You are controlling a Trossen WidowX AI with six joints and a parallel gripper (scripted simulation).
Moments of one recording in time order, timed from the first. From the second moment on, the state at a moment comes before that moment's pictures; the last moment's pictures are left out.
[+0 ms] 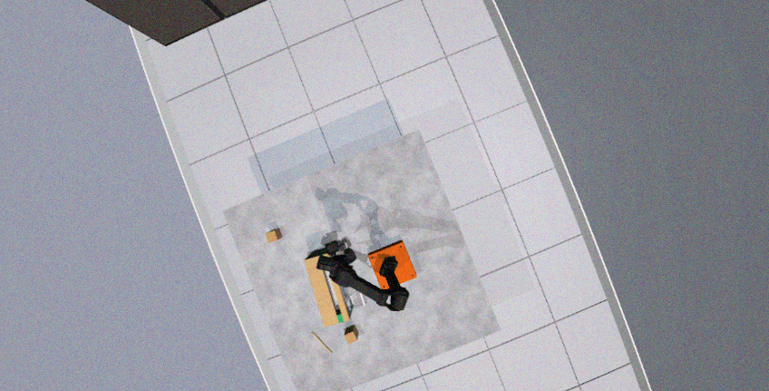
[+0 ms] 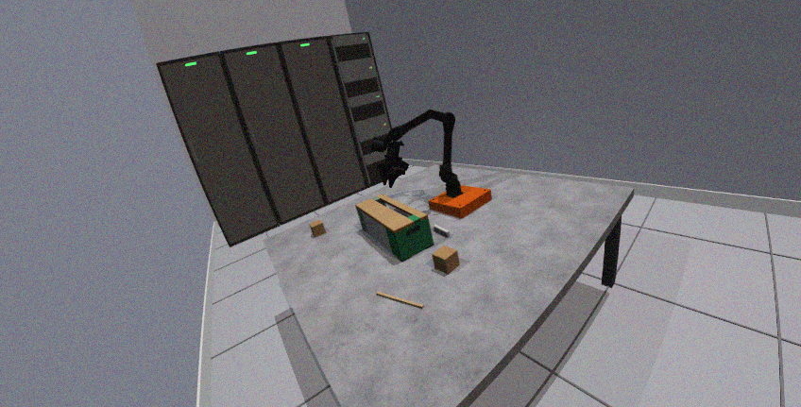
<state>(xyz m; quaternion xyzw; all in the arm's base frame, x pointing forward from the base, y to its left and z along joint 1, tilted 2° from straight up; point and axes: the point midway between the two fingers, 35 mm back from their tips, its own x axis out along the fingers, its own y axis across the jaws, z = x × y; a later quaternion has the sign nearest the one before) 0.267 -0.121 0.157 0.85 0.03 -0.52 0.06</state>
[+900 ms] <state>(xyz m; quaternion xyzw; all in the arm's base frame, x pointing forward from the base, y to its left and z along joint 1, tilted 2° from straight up) 0.270 -0.128 0.049 0.85 0.03 -0.53 0.05</state>
